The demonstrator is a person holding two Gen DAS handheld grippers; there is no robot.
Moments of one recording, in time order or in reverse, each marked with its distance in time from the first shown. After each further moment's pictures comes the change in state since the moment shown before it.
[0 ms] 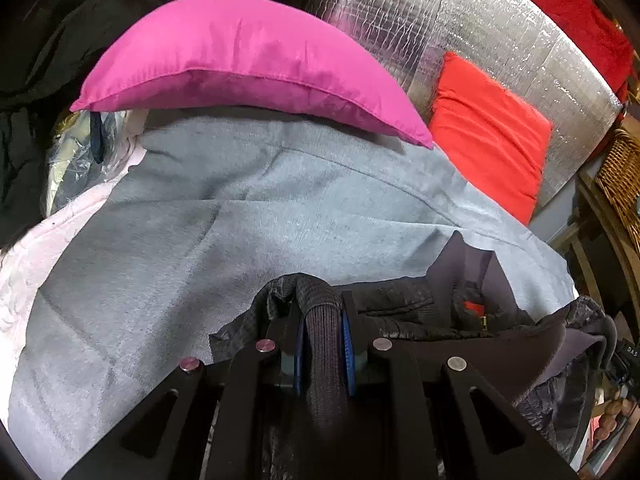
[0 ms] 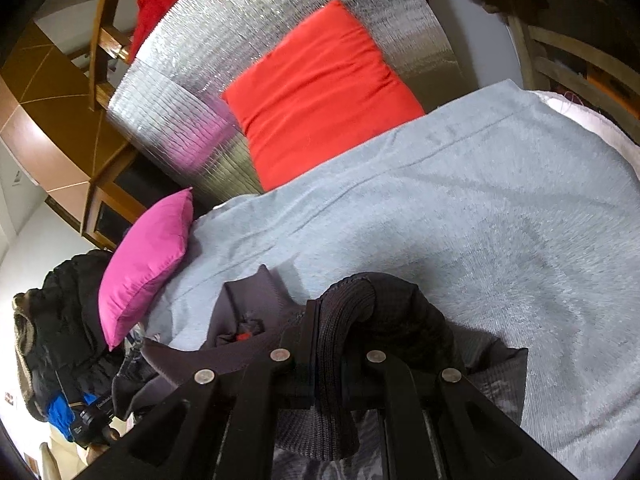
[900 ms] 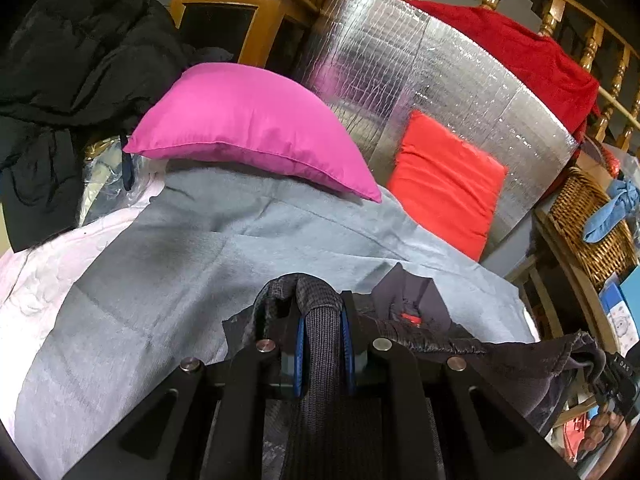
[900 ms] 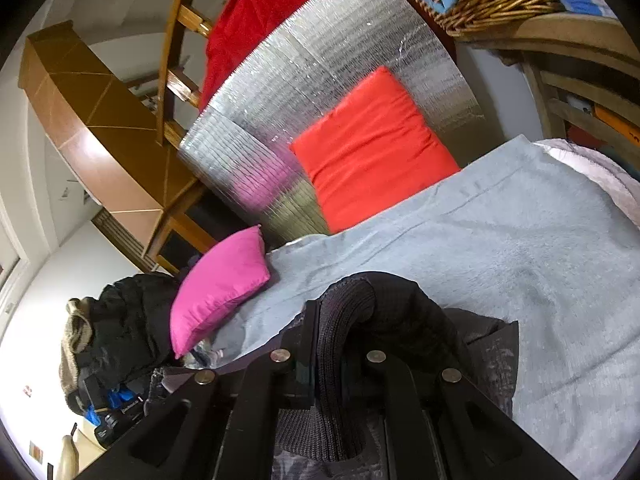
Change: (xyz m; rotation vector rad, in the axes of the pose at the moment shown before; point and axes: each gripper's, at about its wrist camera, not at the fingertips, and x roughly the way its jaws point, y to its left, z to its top) left arm -0.113 0.008 -0.012 -0.041 -0.150 -0.103; right arm -0.124 0.041 -0.023 -0.027 -0.163 0.162
